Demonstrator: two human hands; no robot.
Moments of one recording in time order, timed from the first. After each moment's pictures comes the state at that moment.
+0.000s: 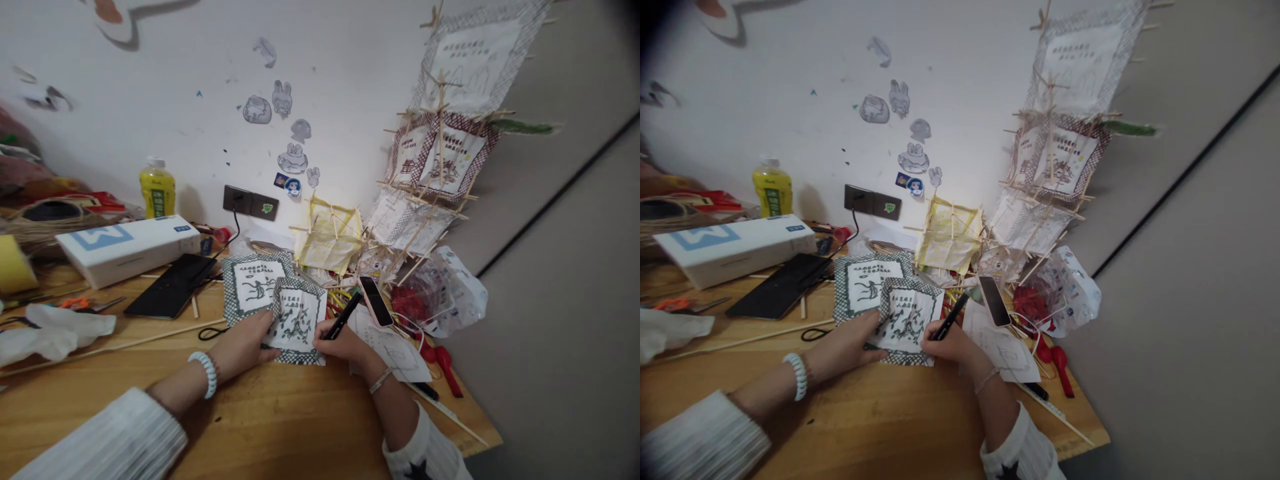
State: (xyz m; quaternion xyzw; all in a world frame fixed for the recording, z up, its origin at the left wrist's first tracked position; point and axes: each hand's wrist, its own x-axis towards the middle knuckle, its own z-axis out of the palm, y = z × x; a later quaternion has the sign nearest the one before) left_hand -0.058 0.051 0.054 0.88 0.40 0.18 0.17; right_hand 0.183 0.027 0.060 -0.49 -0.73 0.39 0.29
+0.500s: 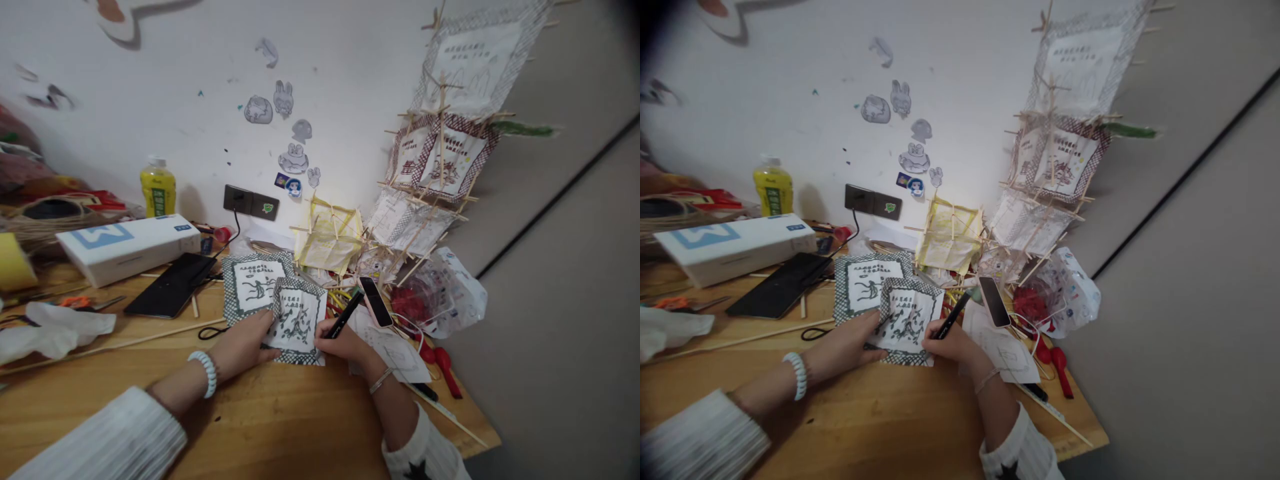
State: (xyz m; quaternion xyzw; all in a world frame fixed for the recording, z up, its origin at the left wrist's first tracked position) left_hand -0.058 0.050 0.055 0.88 0.41 0.18 0.17; right_hand 0.184 0.028 0.061 -0.49 -0.72 0.40 0.29
